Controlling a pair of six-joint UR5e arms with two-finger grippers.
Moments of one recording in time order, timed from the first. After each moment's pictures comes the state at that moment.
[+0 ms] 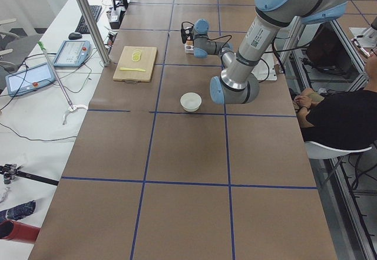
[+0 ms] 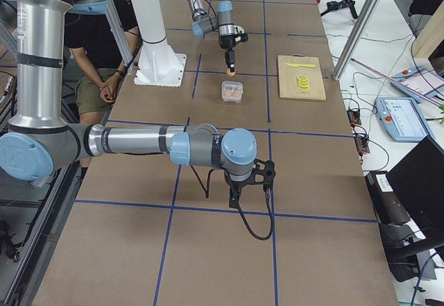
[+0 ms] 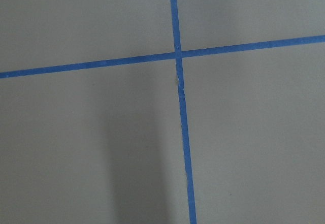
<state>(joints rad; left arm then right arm) -0.39 -2.41 -1.33 -2.50 -1.76 -1.72 1.62 -1.69 1.76 -1.65 2.44 0.06</state>
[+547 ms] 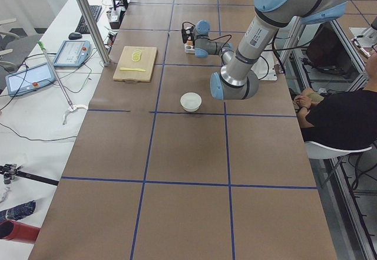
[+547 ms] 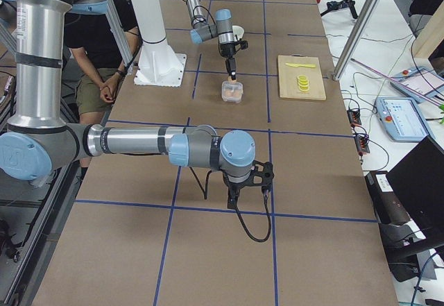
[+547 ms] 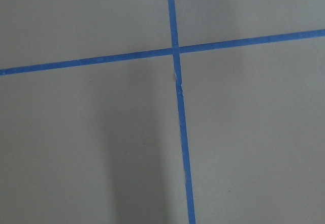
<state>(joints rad) -0.37 -2.45 -1.26 -2.52 -1.71 -1.72 1.62 -1.70 1.76 -1.65 2.44 0.06</state>
